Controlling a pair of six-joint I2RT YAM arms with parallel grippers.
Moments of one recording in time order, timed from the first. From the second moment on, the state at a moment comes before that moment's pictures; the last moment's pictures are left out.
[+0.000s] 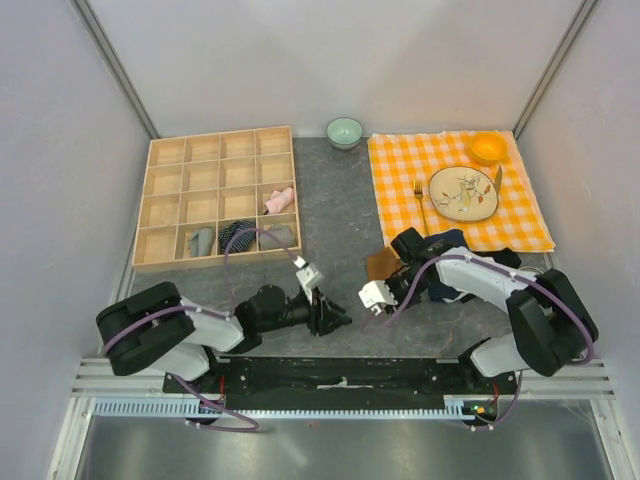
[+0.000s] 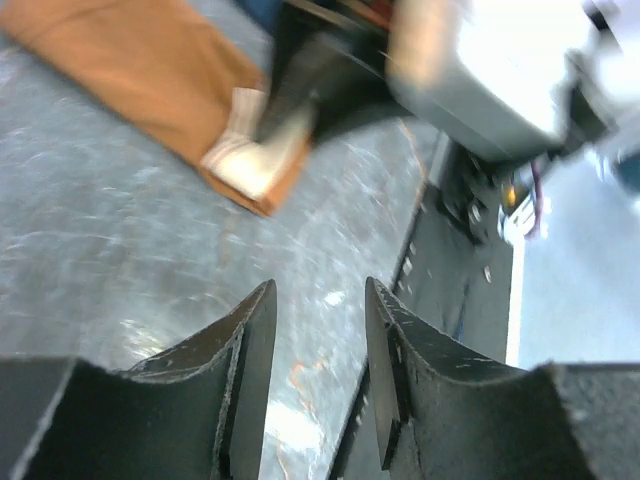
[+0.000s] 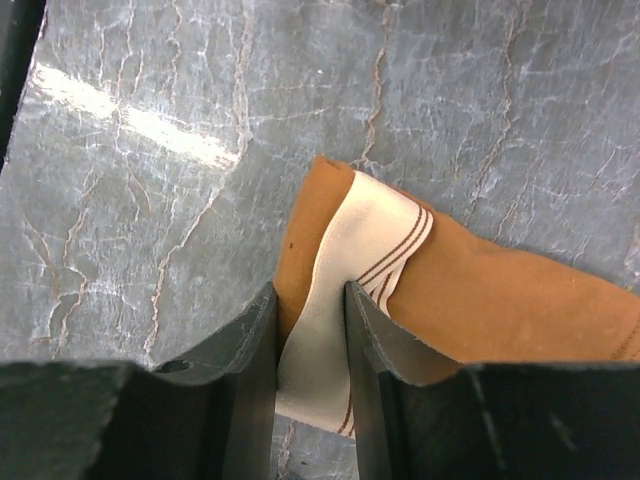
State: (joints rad) left arm -0.95 1.48 0.25 1.00 0.28 -0.59; right arm 0.56 1.40 0.71 -0.70 -0.52 -1.45
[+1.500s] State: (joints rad) left arm -1.18 1.85 0.75 0.69 0.32 0.09; right arm 0.14 1.49 0.95 -1.17 -0.72 -1.46
